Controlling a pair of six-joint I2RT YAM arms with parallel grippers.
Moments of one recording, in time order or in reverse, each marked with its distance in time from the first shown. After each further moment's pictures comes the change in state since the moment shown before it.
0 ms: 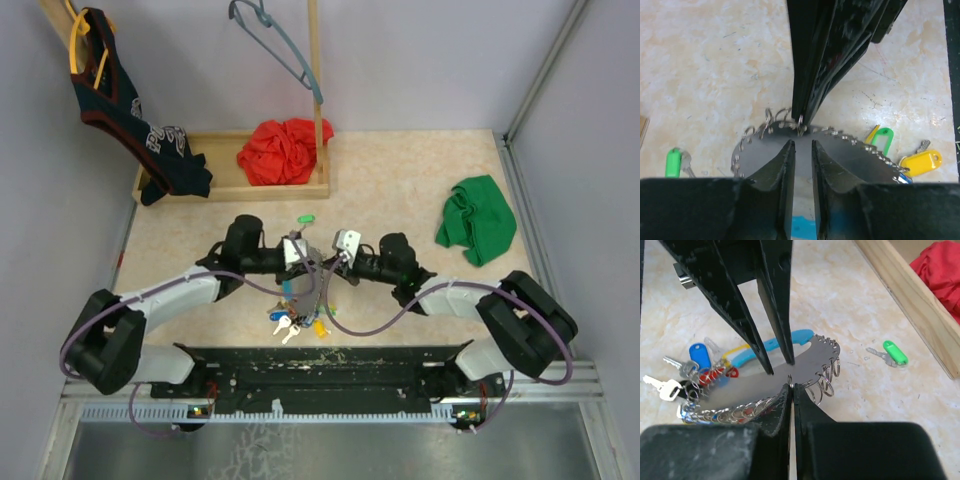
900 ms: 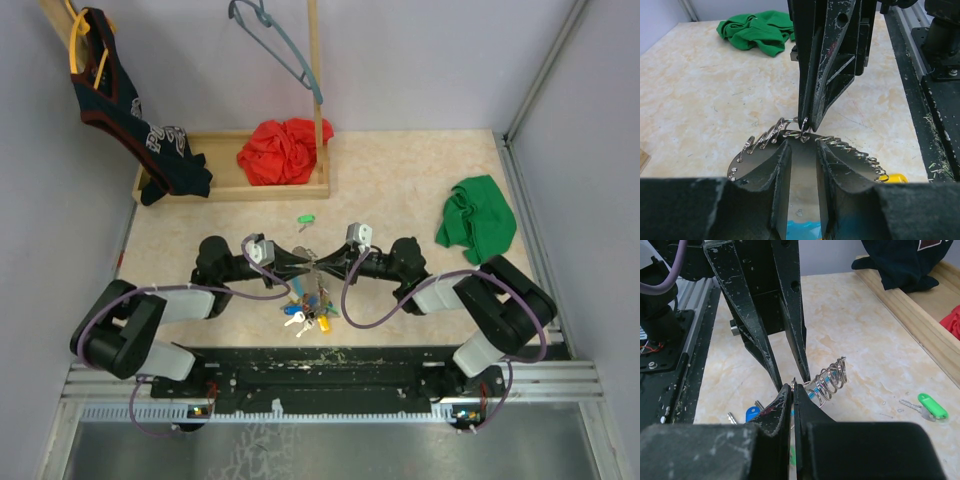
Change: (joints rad) left arm 0.166 0.050 -0.330 0.954 0.300 -0.463; right arm -0.058 0.141 -0.058 0.545 -0.234 0.347
